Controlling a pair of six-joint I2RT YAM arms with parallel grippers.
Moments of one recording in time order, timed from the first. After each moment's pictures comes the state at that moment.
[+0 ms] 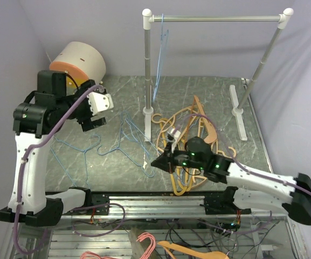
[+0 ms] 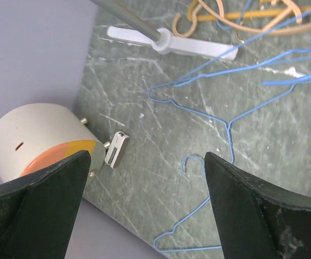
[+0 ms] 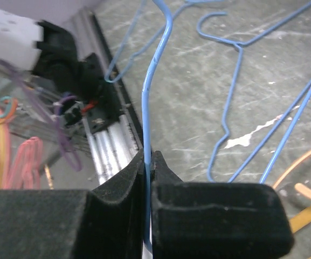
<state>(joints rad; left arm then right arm) -0.17 1.19 1.74 -1.29 0.53 1.11 1.03 1.09 0.63 0.13 -0.24 0.36</state>
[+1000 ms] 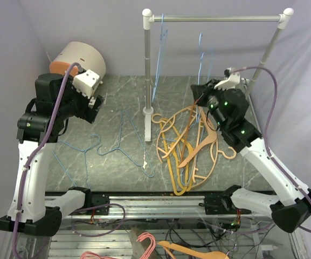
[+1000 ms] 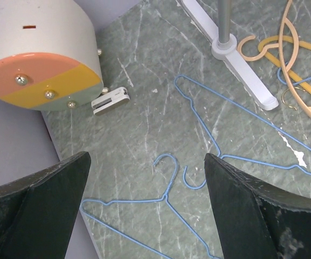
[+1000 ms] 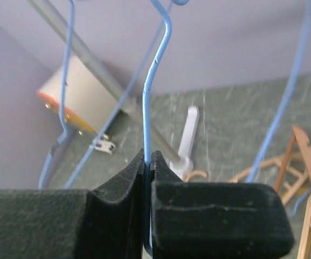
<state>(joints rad) -0.16 1.10 1.62 -1.00 0.18 0.41 0.62 1.07 1.11 -0.08 0.28 0.47</state>
